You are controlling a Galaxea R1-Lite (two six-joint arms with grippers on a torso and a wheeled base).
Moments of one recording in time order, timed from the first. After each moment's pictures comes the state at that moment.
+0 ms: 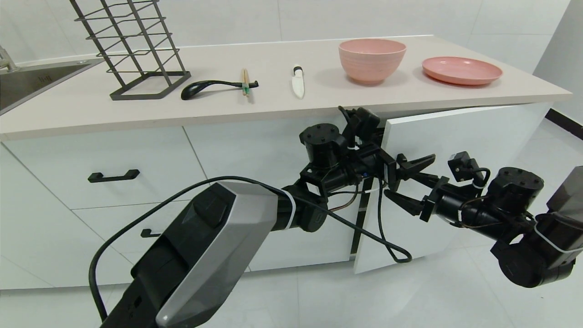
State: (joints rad) left arm -0.75 2.59 -2.00 -0.88 -0.62 -0.11; right arm 0.16 2.13 -0.68 -1.57 0.66 0.03
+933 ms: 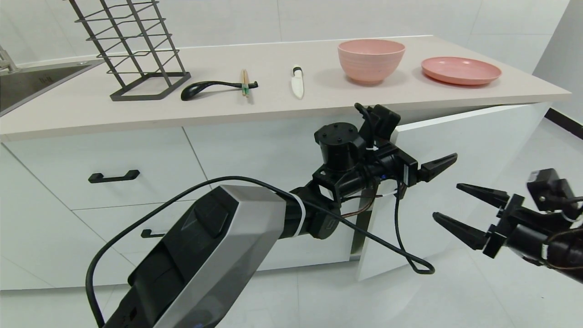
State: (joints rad) left arm -0.79 2.56 -2.00 -0.86 -0.48 -0.10; right arm 0.07 1.71 -0.22 -1.57 0.64 -0.14
